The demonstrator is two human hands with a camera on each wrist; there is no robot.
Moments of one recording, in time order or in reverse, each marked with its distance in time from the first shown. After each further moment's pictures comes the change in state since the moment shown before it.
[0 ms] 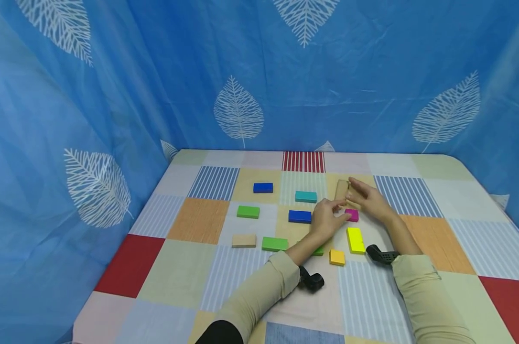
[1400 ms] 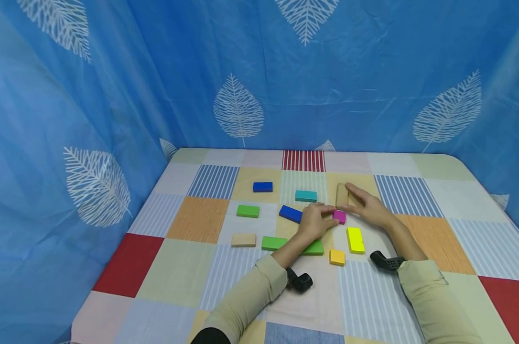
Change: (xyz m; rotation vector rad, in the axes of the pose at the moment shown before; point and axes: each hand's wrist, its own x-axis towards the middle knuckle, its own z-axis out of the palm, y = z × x) left_hand -0.008 -0.023 -0.026 0.020 -0.108 0.051; right_hand -0.013 -0.003 0.007 -0.208 -0.060 0.089
